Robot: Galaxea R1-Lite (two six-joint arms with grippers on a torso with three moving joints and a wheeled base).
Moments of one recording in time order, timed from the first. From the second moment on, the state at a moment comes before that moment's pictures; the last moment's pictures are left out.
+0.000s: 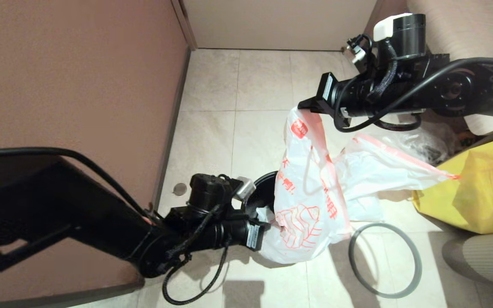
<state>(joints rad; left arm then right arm) -0.64 2.03 -0.85 -0.64 -0.25 -0.10 0.43 2.02 -1.97 0.20 0.35 0.62</state>
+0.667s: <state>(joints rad) -0.71 2.26 -0.51 -1.40 -0.27 0.14 0.41 2.03 -1.98 0.19 0.37 0.58</state>
